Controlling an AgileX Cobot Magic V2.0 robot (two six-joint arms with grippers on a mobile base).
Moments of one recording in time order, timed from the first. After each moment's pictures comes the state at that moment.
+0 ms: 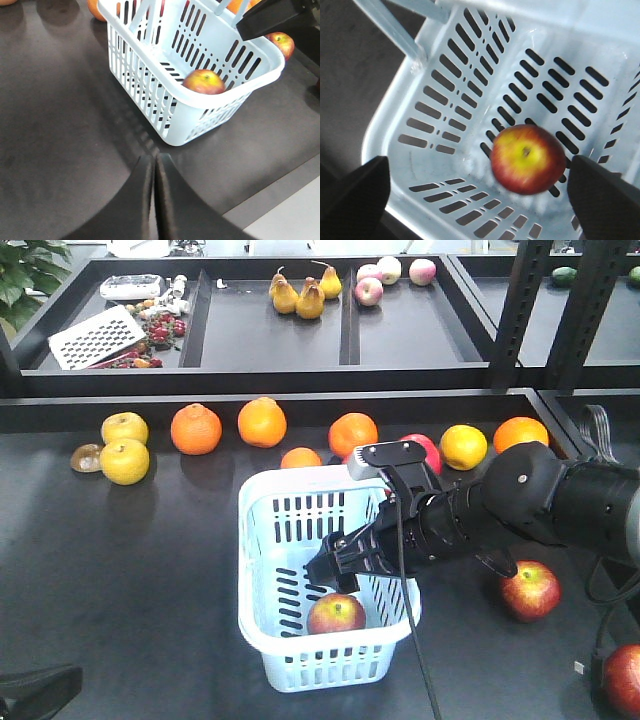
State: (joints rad) left arm -0.38 0.56 -0.29 -0.48 0.43 0.29; right arm 0.43 1.67 -1.02 0.73 0.53 -0.61
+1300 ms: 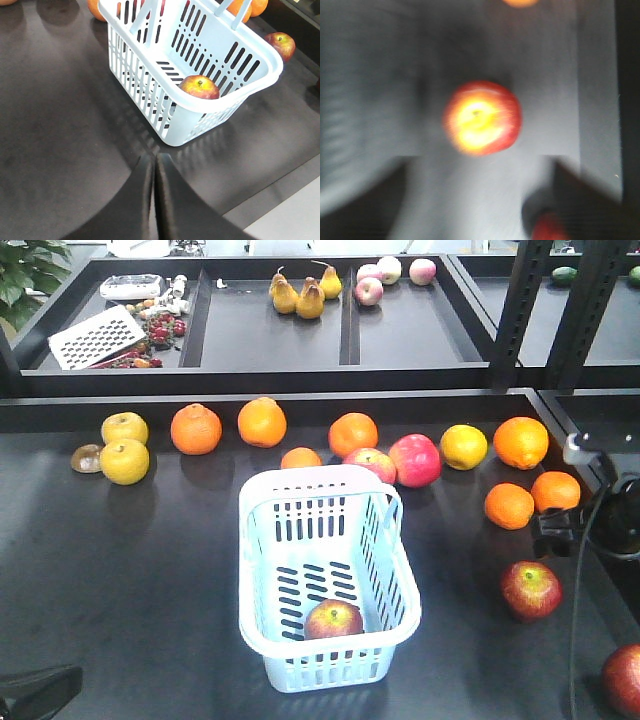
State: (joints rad) left arm -0.38 0.56 -0.29 -0.48 0.43 0.29; right arm -0.12 1.69 -1.02 0.16 0.61 -0.26
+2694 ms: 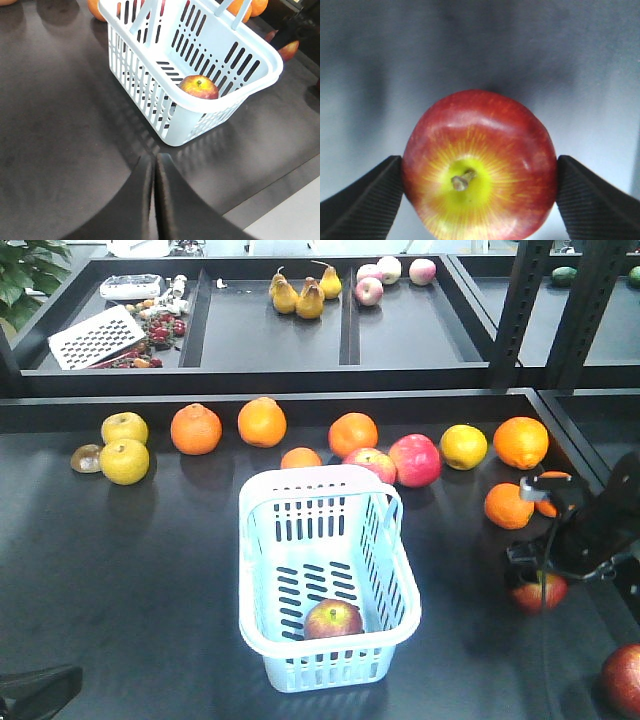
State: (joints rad) left arm -0.38 0.56 -0.29 -0.48 0.43 0.29; right arm -0.12 1.99 -1.16 0.24 0.61 -0.44
